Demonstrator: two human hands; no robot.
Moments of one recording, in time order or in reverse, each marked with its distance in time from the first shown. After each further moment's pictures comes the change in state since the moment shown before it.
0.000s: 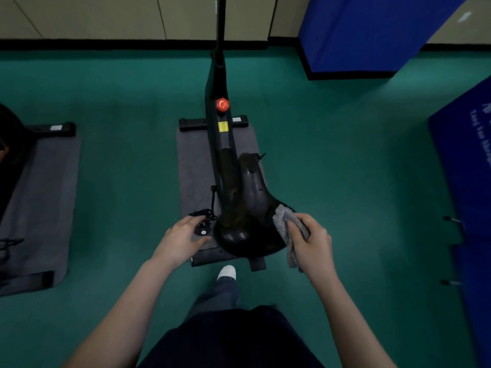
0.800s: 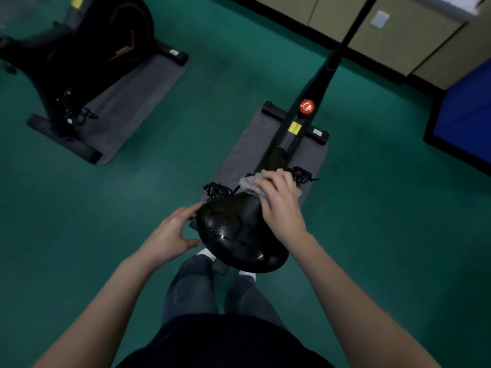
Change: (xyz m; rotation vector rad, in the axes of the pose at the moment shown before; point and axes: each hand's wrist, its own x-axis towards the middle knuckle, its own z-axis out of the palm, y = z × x) left_hand -0.032 0.059 0.086 -0.425 0.365 -0.377; right_hand 0.157 -0.003 0.048 -0.471 -0.574 -1.060
